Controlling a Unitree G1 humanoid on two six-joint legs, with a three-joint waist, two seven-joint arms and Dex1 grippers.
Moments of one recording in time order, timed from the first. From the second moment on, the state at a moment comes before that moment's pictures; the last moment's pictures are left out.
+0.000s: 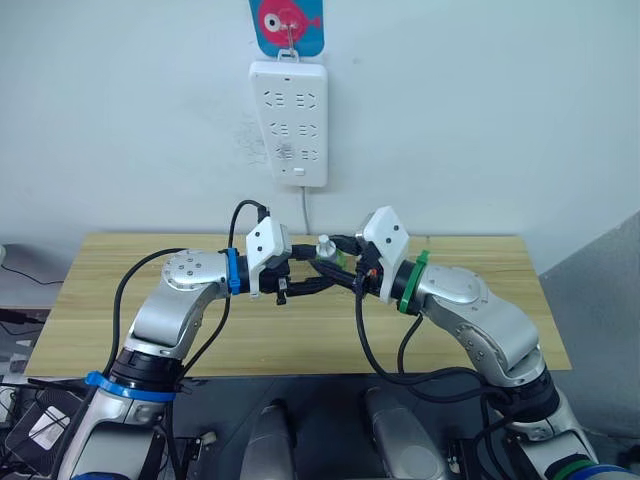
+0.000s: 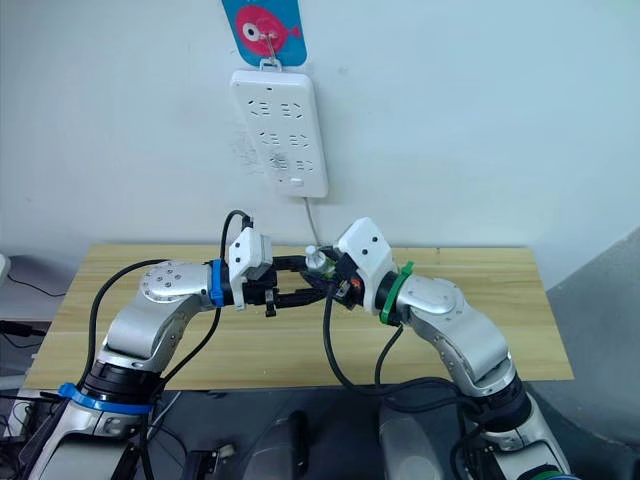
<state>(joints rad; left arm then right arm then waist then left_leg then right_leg) -0.46 0.59 -0.12 -0.07 -0.35 0.29 -1.10 -0.48 -0.28 0.30 -0.47 0.34 0.75 0.49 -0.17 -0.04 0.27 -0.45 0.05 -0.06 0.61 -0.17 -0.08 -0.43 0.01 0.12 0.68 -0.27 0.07</state>
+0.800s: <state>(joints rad) -0.44 0.54 -0.09 -0.04 -0.43 0.37 -1.10 -0.48 -0.29 0.30 -0.46 0.34 0.72 0.54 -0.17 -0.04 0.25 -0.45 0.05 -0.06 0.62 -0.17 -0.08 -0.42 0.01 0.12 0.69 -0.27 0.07</state>
